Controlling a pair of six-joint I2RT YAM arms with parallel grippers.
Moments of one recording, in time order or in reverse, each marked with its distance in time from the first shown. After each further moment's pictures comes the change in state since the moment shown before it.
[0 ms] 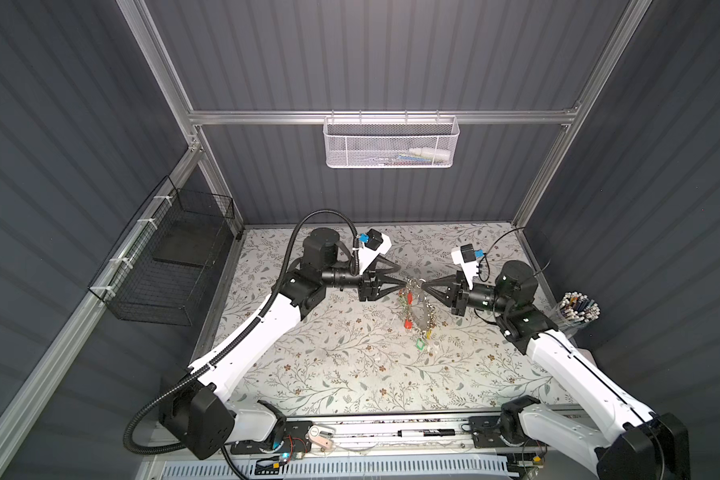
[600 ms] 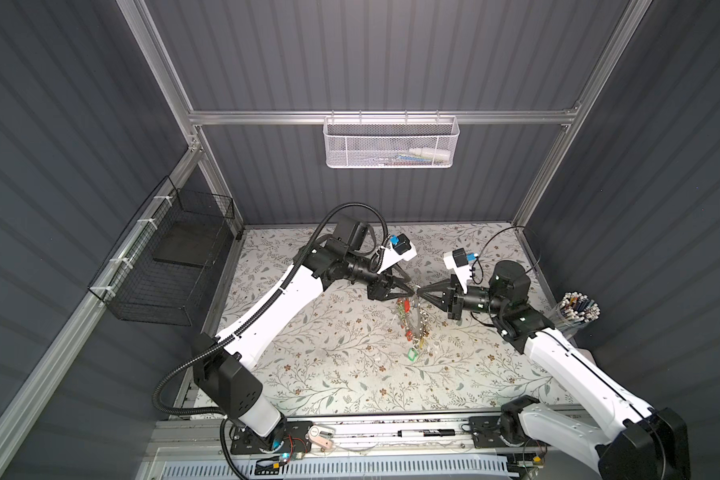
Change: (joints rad) left arm -0.060 0.225 0.341 -0.521 -0.046 0.290; right arm 0.031 0.013 0.005 -0.048 -0.011 -0.061
